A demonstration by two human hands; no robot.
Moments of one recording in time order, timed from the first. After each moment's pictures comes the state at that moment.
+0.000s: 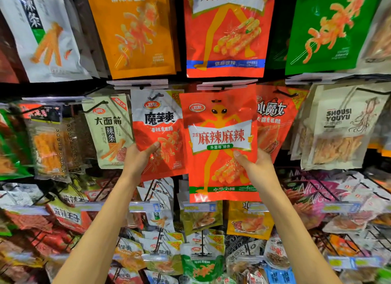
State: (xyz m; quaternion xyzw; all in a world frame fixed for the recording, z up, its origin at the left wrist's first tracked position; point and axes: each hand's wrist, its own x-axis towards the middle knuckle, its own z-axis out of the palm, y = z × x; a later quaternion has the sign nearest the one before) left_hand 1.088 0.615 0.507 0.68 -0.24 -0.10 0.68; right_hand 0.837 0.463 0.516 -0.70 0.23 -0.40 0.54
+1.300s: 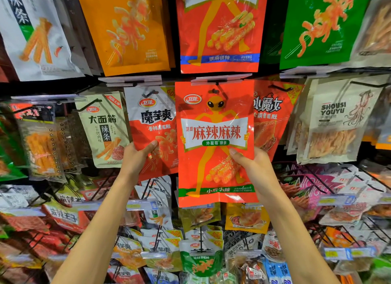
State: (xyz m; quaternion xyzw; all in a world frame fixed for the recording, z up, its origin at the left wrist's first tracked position) left_hand 1.094 0.613 0.497 0.68 -0.25 -0.12 0.68; right_hand 0.831 0.470 0.515 -0.64 0.20 -0.39 0.63
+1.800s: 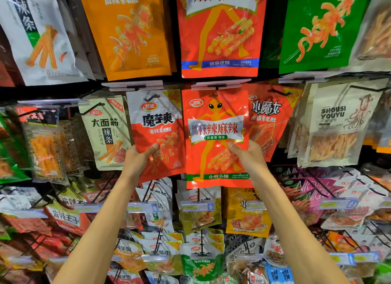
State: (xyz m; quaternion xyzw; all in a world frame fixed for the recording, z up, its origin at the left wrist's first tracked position) left_hand 1.093 0.613 0.500 0.68 -0.24 -0.13 0.68; right_hand 0.867 0.430 0.512 -0.65 0.26 -0.39 0.60
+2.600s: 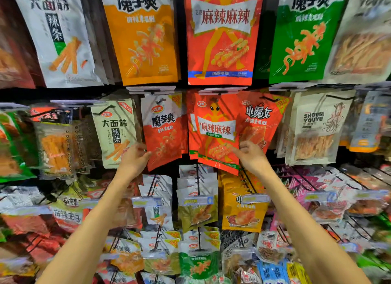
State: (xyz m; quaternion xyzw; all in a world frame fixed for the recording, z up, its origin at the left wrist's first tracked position) left_hand 1.106 0.652 0.506 0.83 -0.33 -0.02 0.44; right_hand 0.840 0.436 0.520 -0.80 0.37 -0.28 0.38
